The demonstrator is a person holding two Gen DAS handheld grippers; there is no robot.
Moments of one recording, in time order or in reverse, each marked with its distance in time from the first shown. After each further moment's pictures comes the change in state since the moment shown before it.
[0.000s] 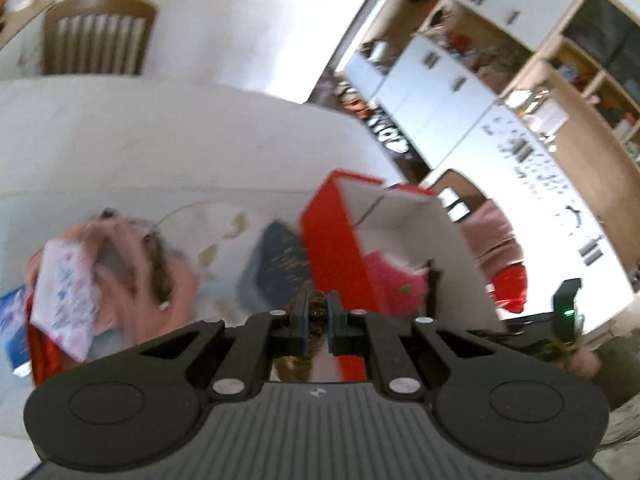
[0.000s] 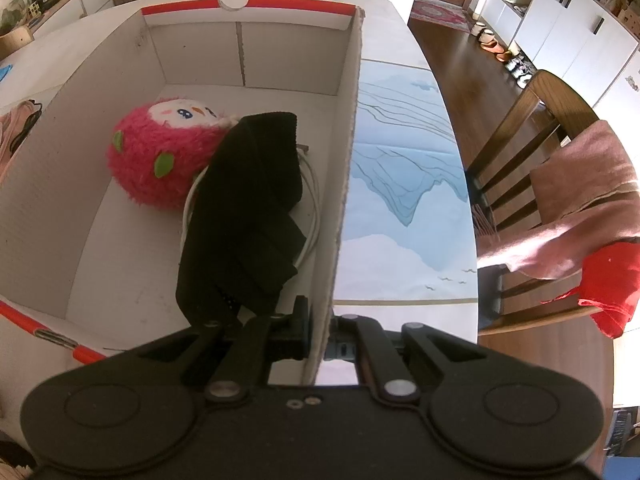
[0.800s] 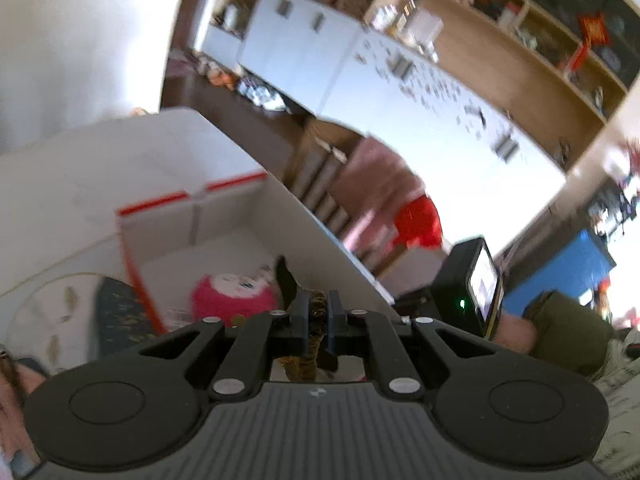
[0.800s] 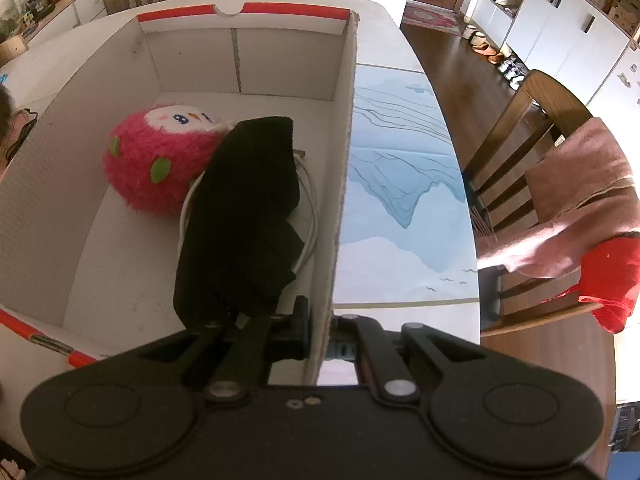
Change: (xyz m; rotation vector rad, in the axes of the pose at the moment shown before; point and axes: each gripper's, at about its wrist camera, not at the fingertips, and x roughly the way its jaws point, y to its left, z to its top) left arm 0.078 -0.145 0.031 0.369 0.164 -0.226; right arm -0.001 0.004 -0.002 0.035 -0.022 -0.024
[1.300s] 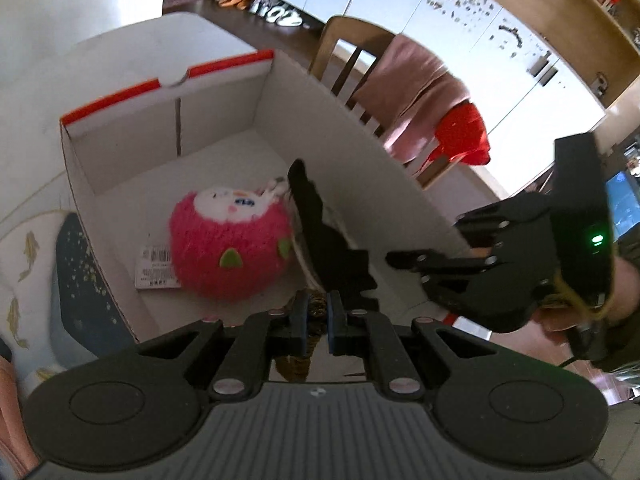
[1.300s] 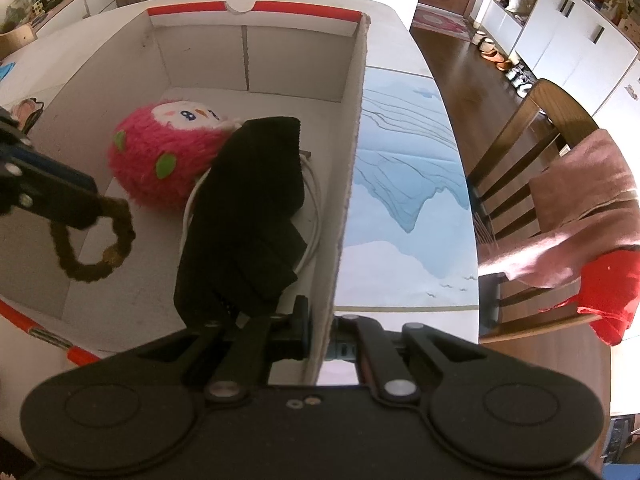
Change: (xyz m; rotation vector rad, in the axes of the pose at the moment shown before) left arm 0.101 0.014 -0.030 -0.003 0.242 0.080; right arm 0.000 0.002 0.002 -0.030 0.003 -0.001
